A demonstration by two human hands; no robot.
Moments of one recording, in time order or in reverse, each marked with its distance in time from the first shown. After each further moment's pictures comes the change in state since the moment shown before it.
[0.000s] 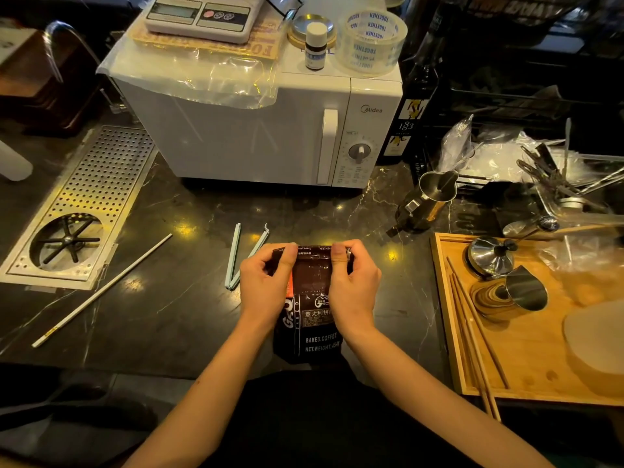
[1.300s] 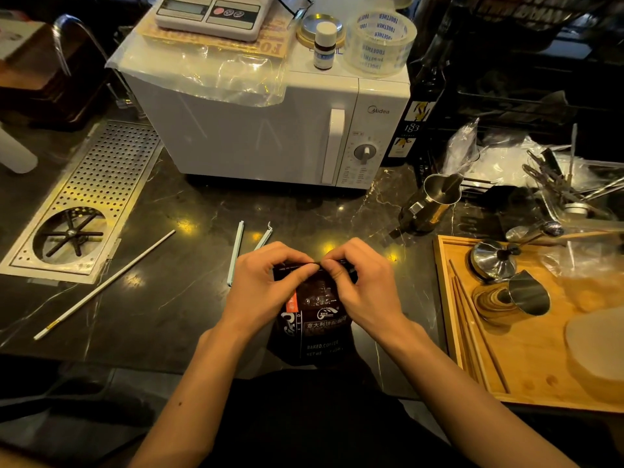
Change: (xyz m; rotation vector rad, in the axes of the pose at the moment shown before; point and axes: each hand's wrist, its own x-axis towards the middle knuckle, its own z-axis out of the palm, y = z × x) left_hand -0.004 0.035 -0.025 0.374 -0.233 0.359; right_hand 0.015 -0.011 -0.036 -0.227 -0.316 -0.517
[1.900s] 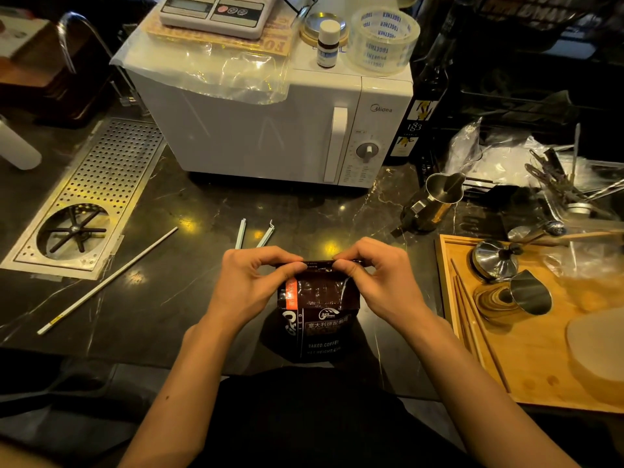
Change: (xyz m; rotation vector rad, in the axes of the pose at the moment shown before) left_hand -0.001 -0.007 -0.017 -0.043 -0.042 -0.057; right_hand 0.007 0.004 -0.025 0.094 -0.127 0.017
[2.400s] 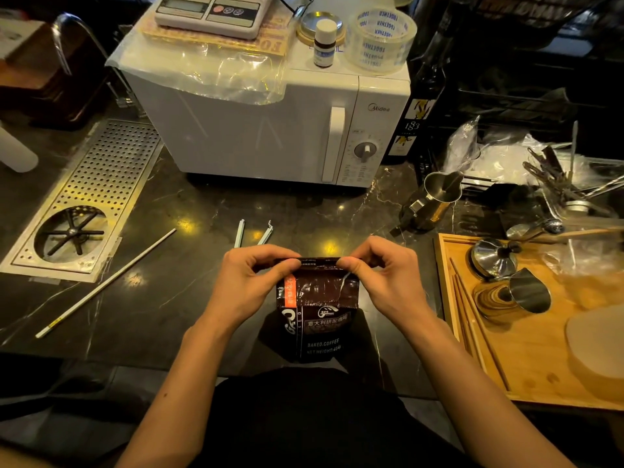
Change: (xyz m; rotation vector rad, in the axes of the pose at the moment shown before) left_hand 0.003 -0.014 0.001 -0.154 -0.026 -0.131; right_hand -0.004 0.011 0.001 0.057 0.111 0.122
